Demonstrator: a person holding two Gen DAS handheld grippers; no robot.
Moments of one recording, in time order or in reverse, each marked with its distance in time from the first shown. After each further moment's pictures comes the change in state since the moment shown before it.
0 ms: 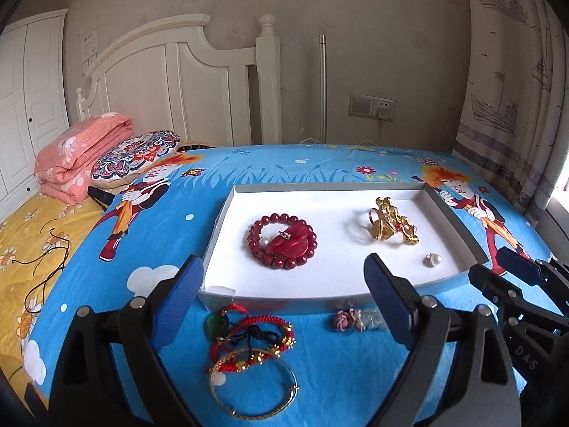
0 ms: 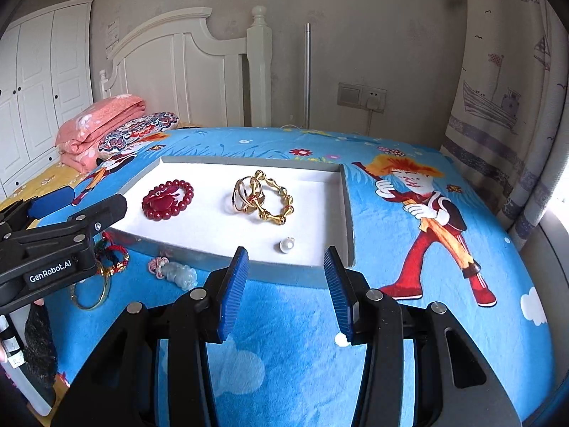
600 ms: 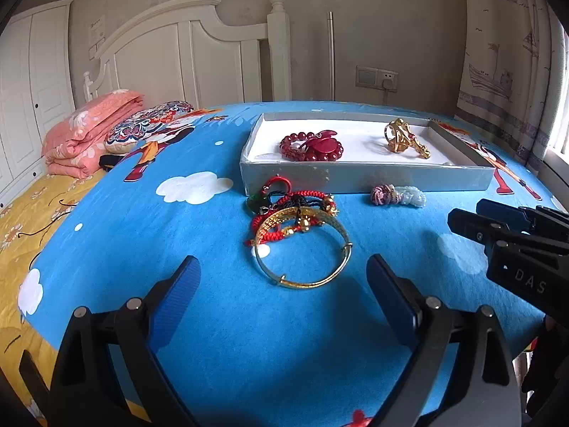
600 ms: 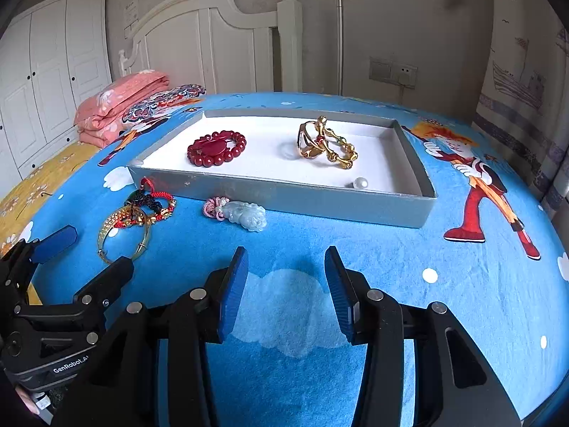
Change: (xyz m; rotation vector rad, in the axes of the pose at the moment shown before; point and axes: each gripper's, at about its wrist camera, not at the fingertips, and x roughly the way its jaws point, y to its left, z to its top) left arm -0.024 0.030 -0.095 0.002 0.055 0.025; right arm 0.011 0.051 -0.034 -0.034 0.081 0.079
